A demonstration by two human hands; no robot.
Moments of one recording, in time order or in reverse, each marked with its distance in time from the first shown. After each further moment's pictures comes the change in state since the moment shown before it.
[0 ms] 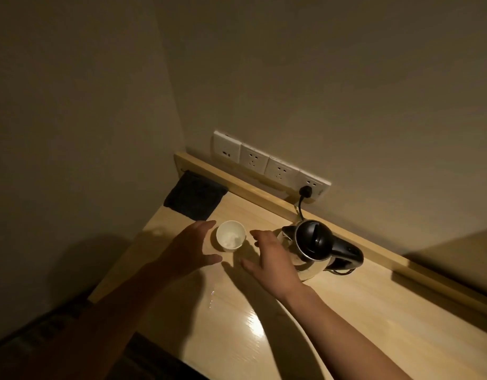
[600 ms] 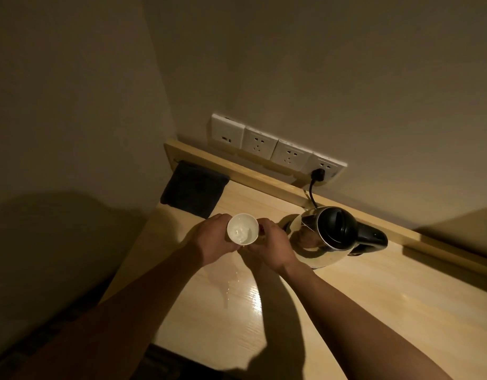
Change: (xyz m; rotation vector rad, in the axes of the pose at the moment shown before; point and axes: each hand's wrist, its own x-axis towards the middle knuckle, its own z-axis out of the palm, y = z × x) left_hand 0.055 -0.028 0.031 0.026 -0.237 -0.129; right_hand 0.062 0.020 0.067 0.169 0.067 0.272
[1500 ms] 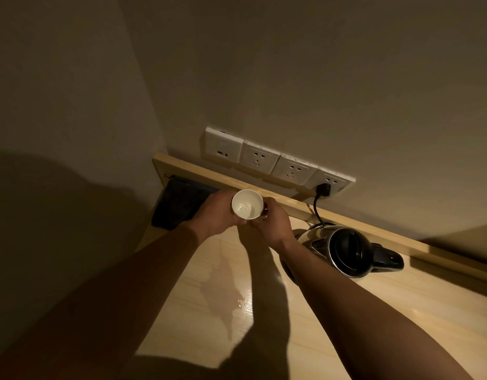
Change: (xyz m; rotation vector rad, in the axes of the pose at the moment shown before) left_hand 0.106 0.011 -0.047 -0.177 0.035 0.084; right_hand 0.090 -0.029 -0.021 0.154 0.156 0.088
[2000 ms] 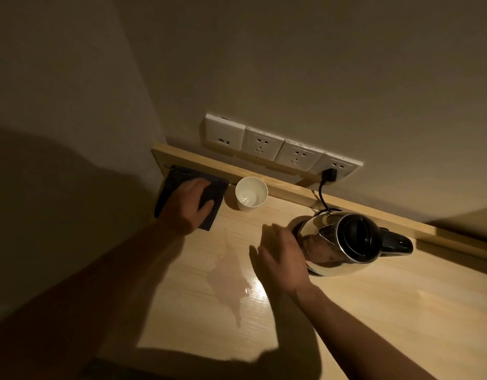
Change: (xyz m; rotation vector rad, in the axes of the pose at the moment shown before) left_hand -0.023 -0.077 -0.033 0.207 0.192 0.214; right_hand -0.091 0.054 0.015 -0.142 0.008 -0.066
